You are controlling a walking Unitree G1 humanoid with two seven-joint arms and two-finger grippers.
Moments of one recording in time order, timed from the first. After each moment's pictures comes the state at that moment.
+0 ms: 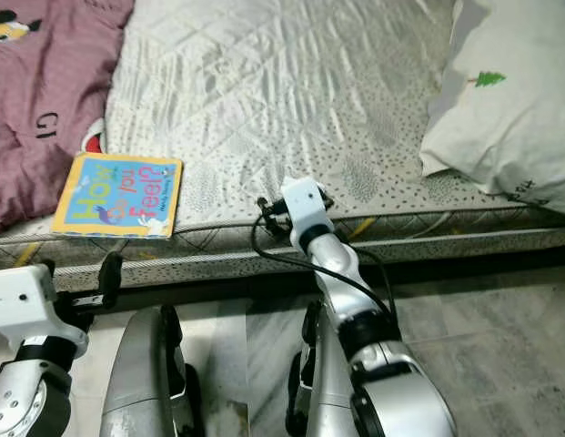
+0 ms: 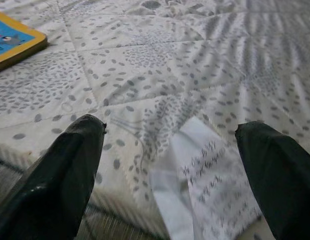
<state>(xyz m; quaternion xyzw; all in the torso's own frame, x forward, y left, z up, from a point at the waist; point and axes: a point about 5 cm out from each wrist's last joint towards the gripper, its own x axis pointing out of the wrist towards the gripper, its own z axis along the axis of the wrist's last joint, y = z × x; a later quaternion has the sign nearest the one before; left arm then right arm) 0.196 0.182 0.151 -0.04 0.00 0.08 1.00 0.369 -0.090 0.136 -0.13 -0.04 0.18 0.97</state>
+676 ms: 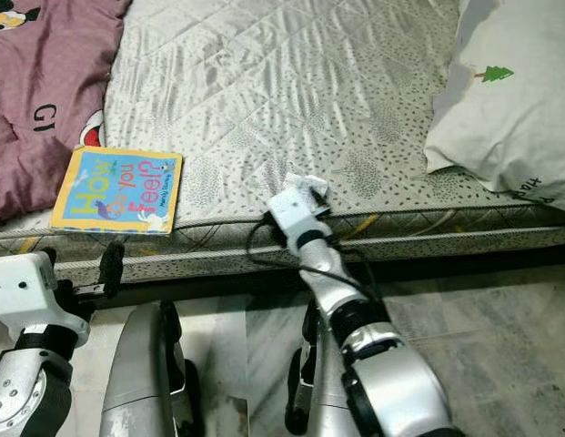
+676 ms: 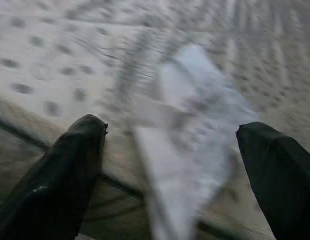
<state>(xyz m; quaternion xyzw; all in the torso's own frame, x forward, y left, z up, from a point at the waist) 0.200 0.179 0.162 -0.04 -0.01 0.07 1.00 0.376 -0.096 0.114 -0.25 0.02 0.10 0.96</state>
